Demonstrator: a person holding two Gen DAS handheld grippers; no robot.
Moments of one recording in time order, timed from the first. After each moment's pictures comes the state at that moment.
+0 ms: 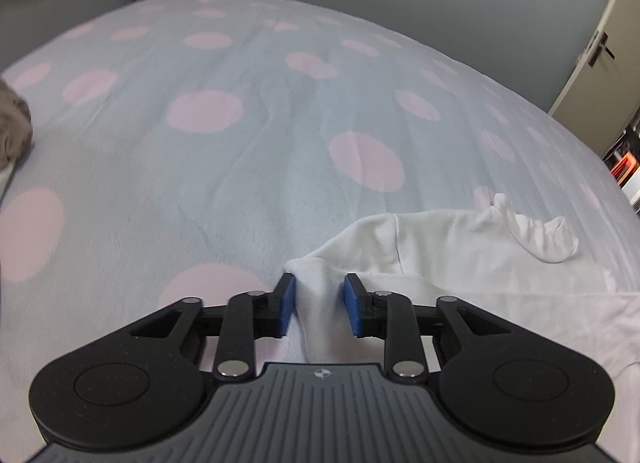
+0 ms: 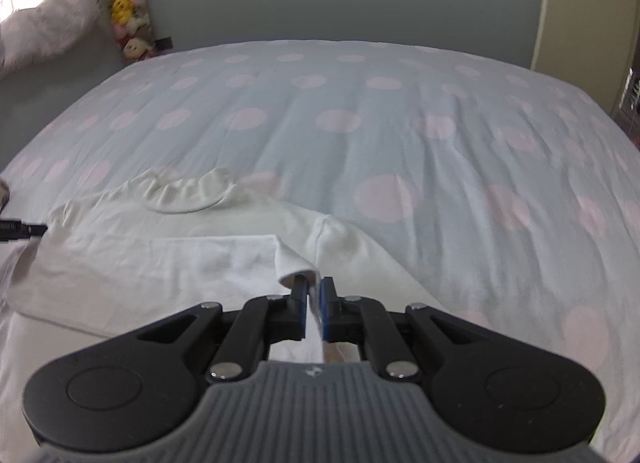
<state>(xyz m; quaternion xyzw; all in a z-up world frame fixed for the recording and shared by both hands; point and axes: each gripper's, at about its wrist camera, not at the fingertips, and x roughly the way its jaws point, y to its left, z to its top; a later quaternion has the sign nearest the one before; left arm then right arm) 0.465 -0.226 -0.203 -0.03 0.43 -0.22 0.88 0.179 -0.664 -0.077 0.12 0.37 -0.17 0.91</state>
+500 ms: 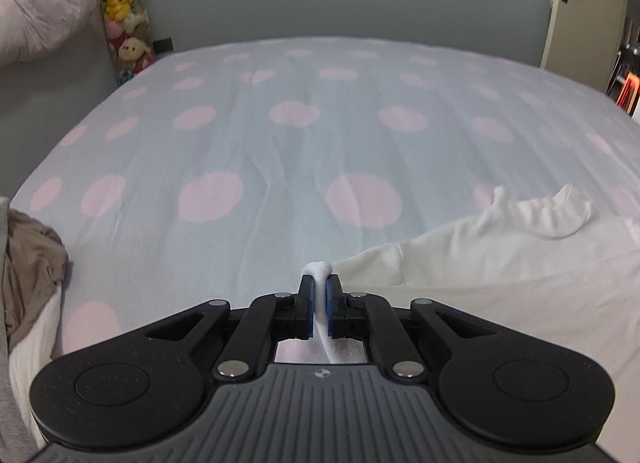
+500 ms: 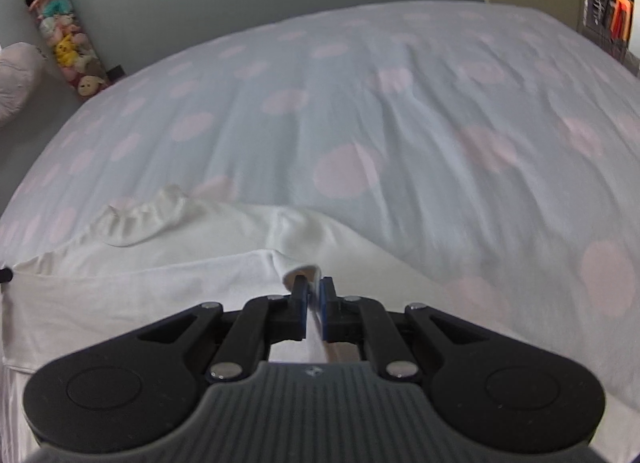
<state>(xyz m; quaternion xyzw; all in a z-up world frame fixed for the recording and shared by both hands) 0.465 -0.254 -0.175 0.12 0.39 -0.22 0.89 0.190 -0.705 -0.115 0.22 0.38 -0.22 0.87</state>
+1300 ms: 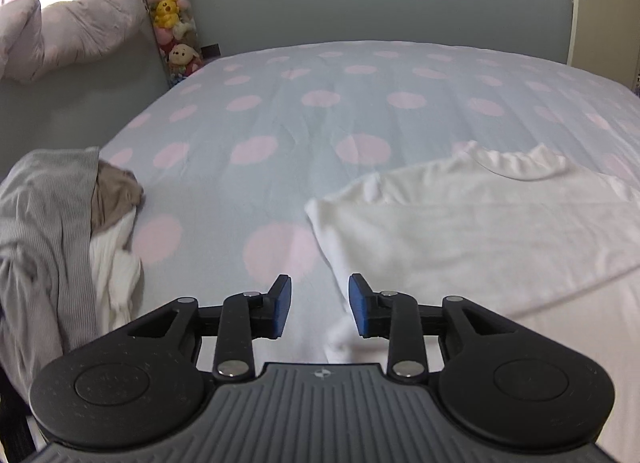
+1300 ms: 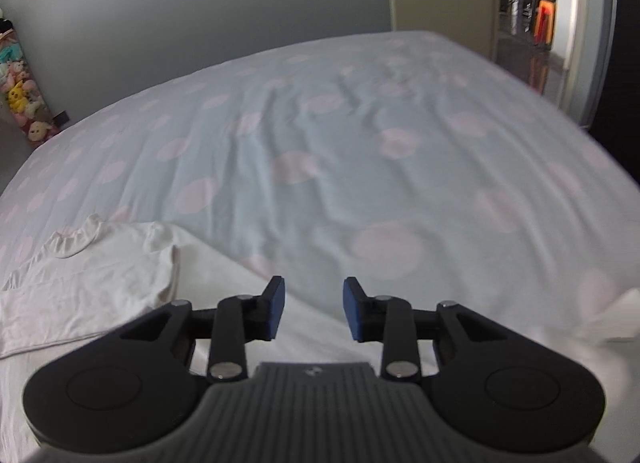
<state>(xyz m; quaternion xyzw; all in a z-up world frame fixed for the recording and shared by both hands) 0.321 -0.228 -0.142 0.13 0.37 -0.15 0.91 -0.008 -0.756 -0.032 0.20 0.34 -0.33 0.86</state>
